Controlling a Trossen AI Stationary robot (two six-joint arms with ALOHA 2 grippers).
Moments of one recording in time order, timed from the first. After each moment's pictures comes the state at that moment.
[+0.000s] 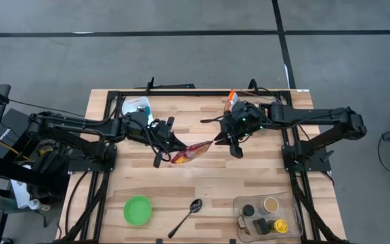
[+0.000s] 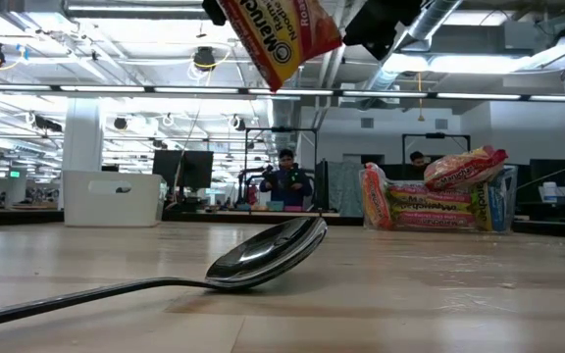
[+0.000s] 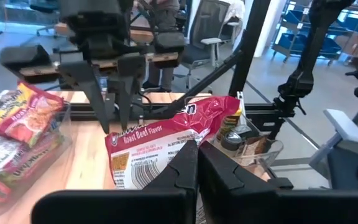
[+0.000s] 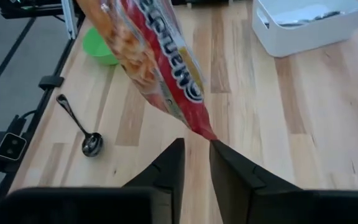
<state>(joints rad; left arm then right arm) -0.03 1.18 0.90 0.12 0.19 -0.07 -0.07 1.34 1.20 -0.57 -0.21 -0.01</state>
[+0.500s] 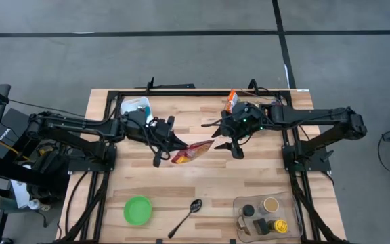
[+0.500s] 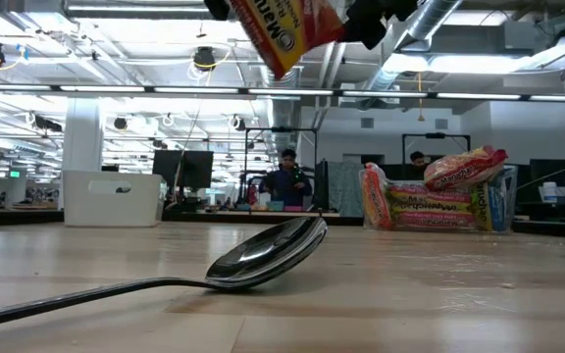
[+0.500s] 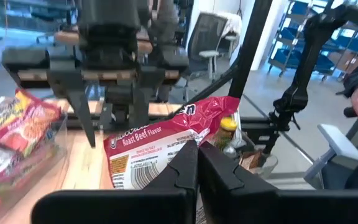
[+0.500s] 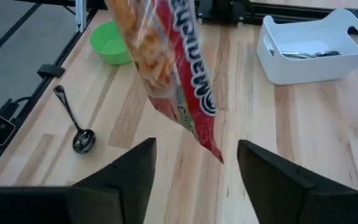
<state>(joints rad) -0.03 1.18 0.90 0.17 0.19 -0.11 -0.06 1.34 1.20 -0.53 -0.21 -0.15</state>
